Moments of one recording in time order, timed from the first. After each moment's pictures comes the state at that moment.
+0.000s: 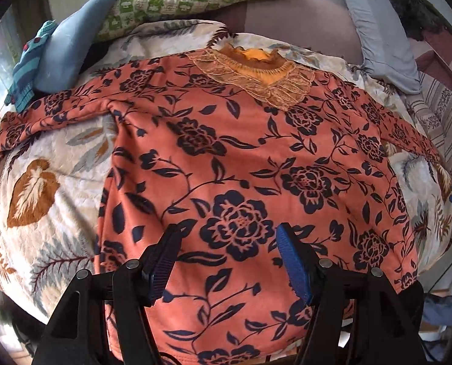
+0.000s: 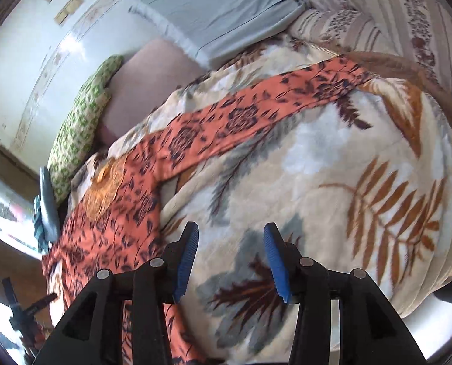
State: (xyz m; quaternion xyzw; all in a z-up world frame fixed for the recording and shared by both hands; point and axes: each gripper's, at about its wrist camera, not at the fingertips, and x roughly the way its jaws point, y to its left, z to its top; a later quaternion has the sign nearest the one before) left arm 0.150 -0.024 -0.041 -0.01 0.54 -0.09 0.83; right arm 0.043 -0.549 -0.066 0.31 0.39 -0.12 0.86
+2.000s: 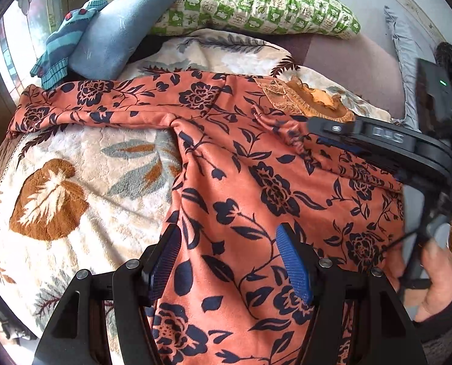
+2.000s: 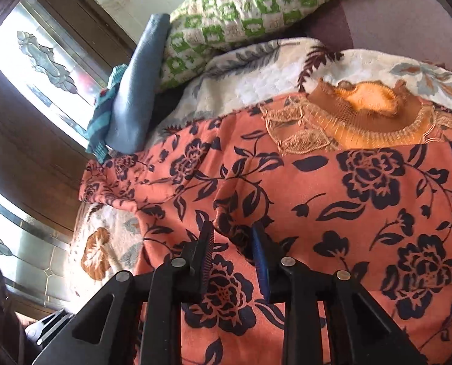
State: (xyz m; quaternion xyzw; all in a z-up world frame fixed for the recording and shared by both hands) left arm 0.208 0.057 -0.062 -0.10 0.51 -0.02 0.86; right arm 0.292 -0.119 -0.086 0.16 0.45 0.23 0.85
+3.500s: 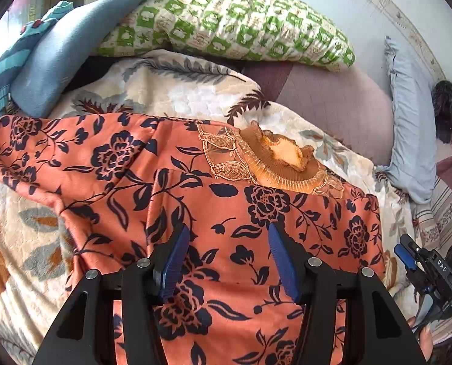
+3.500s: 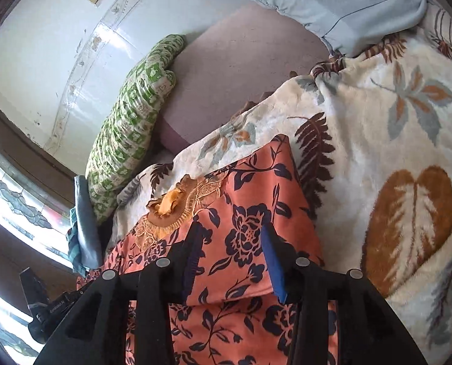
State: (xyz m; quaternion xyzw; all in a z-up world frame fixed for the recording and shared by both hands) left arm 0.342 -0.001 -0.074 -0.16 0.48 -0.04 0.86; right arm 0.272 -0.373 -0.098 0.31 0.38 0.04 0.87
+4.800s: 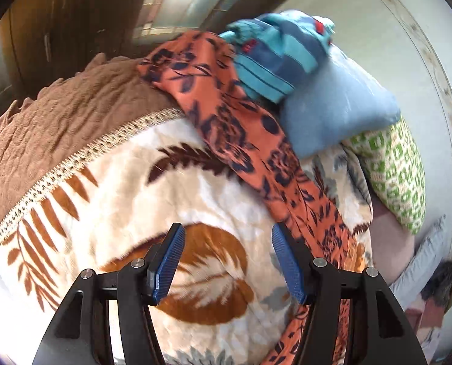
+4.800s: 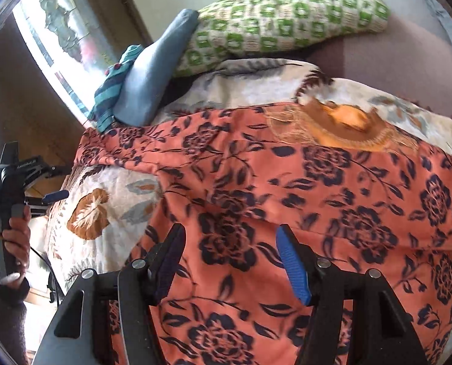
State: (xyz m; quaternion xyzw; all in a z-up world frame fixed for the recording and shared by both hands) left arm 0.226 0.384 -0.077 -0.46 0.44 0.14 0.76; right arm 0.239 -0.017 -0.064 0.00 0.46 0.21 0.86
